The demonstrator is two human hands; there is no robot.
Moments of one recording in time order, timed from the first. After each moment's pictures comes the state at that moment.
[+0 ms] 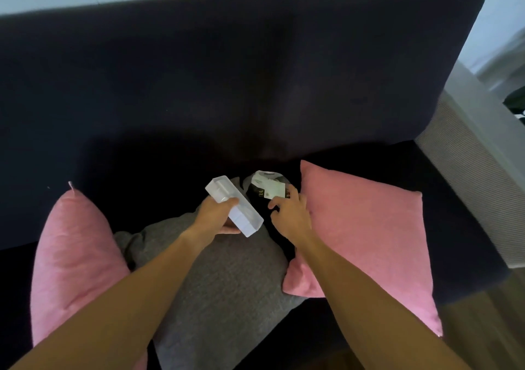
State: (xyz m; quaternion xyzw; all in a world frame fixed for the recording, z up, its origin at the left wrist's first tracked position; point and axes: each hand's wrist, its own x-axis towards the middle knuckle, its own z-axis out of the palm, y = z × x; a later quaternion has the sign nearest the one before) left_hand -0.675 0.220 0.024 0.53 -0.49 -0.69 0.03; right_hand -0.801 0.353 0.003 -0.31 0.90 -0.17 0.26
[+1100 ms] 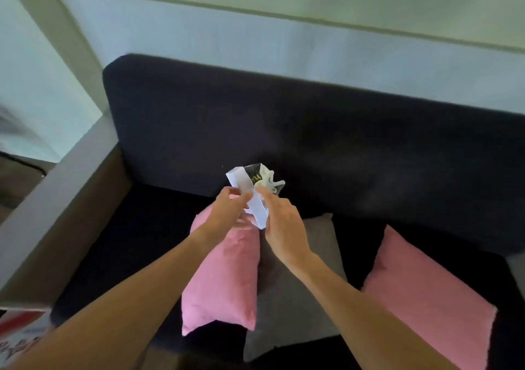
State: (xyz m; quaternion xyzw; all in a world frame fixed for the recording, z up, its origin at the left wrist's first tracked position) left_hand -0.438 0.184 0.217 0.57 -0.44 -0.65 0.24; right_hand -0.560 0.269 0.219 -0.65 0.70 -0.29 0.09
